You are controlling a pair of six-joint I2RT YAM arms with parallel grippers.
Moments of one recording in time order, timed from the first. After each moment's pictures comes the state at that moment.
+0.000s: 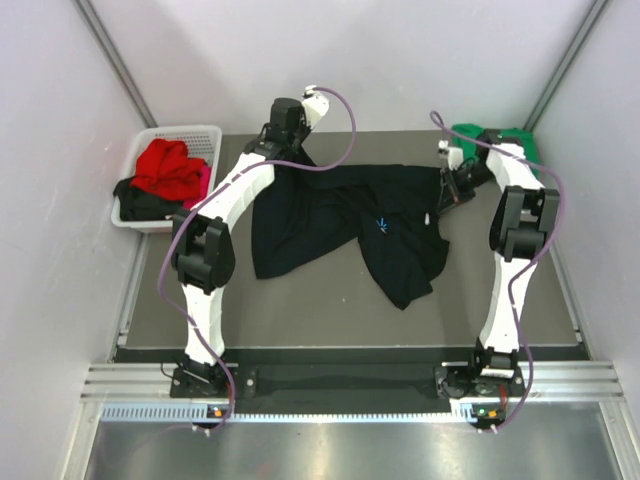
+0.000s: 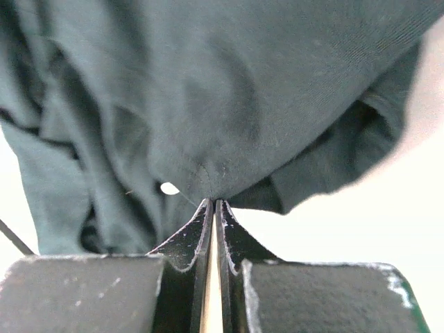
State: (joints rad) left arm -0.40 2.07 1.91 -0.25 -0.27 0.50; right arm -0.10 2.35 2.02 -1.16 -0.61 -0.52
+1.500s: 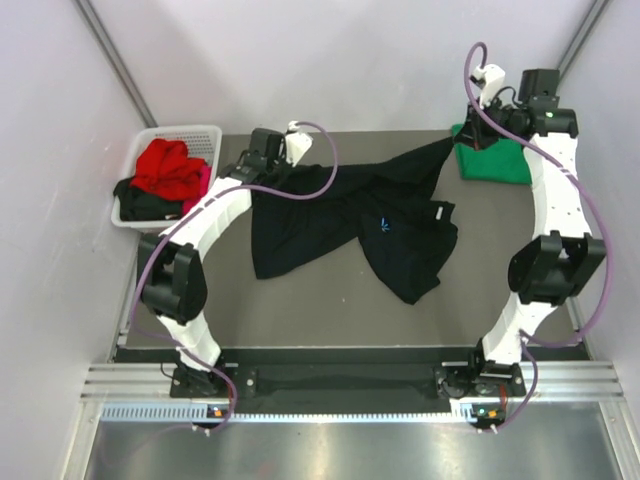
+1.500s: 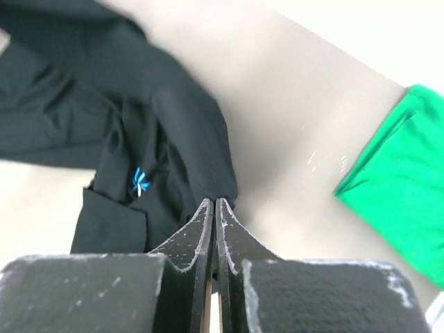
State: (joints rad) left arm -0.36 1.79 1.53 -0.39 -0.15 0.46; right arm -0.09 1.86 2.02 -0.92 -0.65 -0.42
